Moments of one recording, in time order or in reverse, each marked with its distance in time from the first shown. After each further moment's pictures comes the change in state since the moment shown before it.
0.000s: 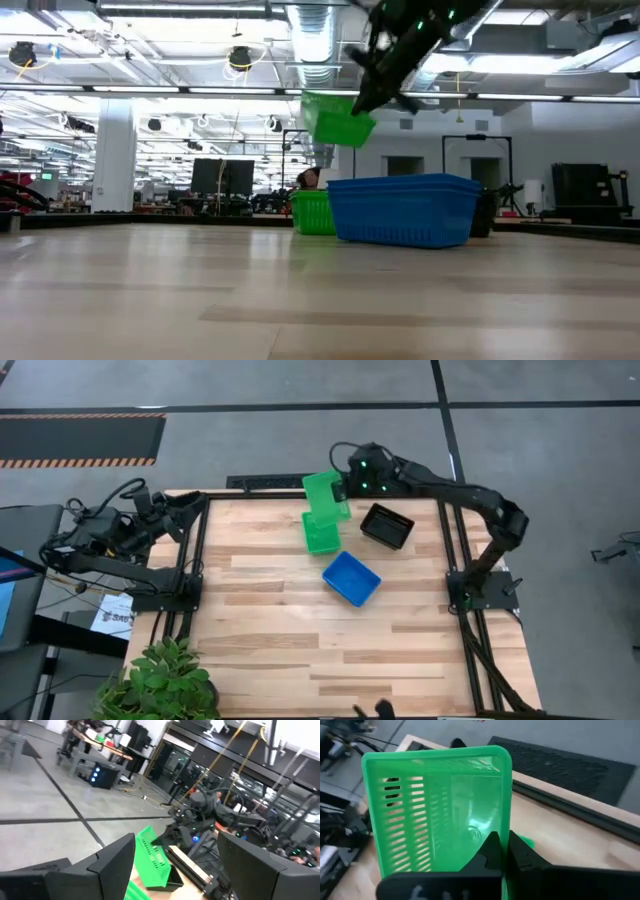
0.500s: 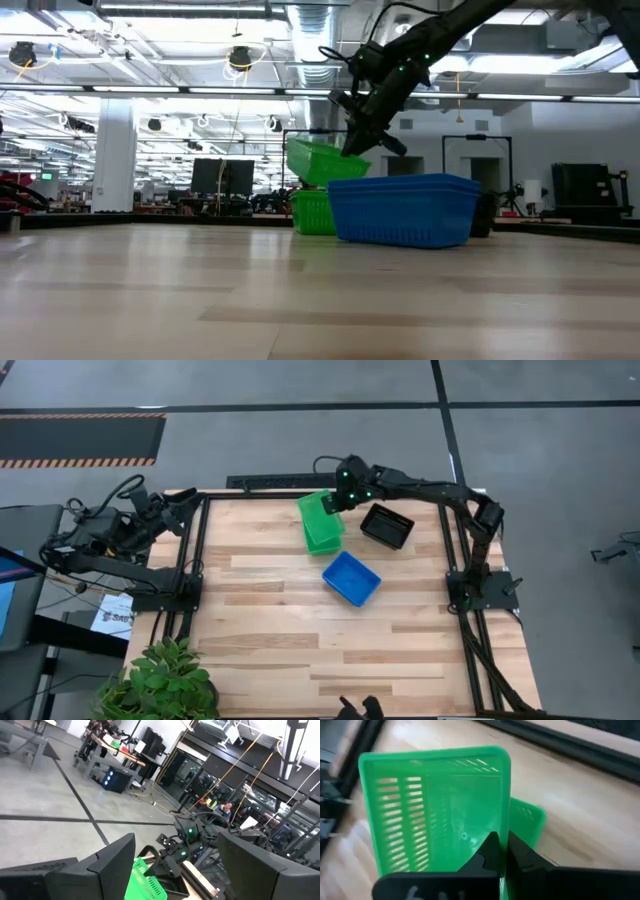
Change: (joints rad) left arm 0.000 0.000 0.000 -0.003 -0.088 -0.053; right arm -0.026 0.198 -0.001 0.021 -0.157 -0.003
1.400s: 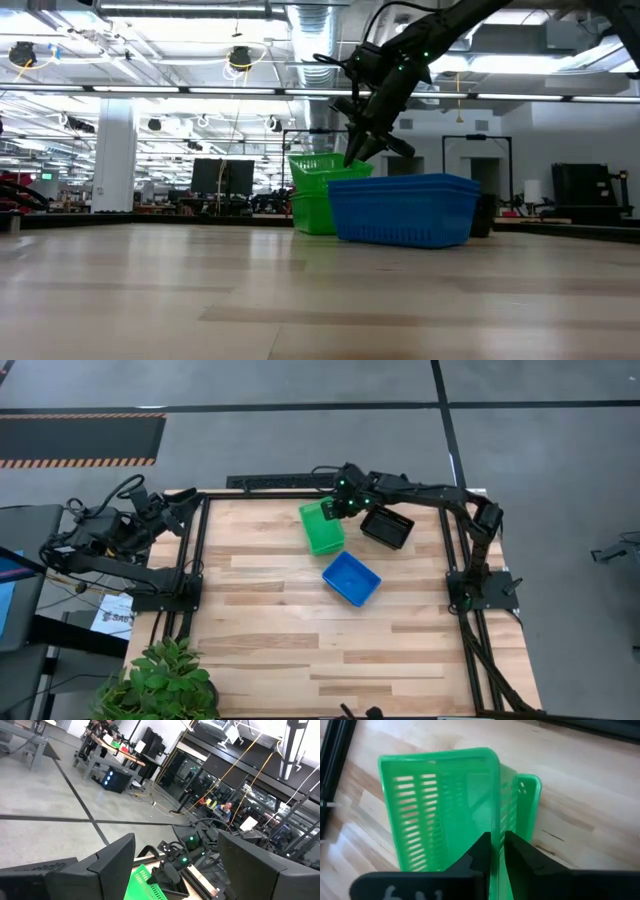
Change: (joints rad) left arm 0.000 0.000 0.000 0.000 0.001 0.000; right arm 0.041 0.000 -0.017 -0.066 0.062 0.127
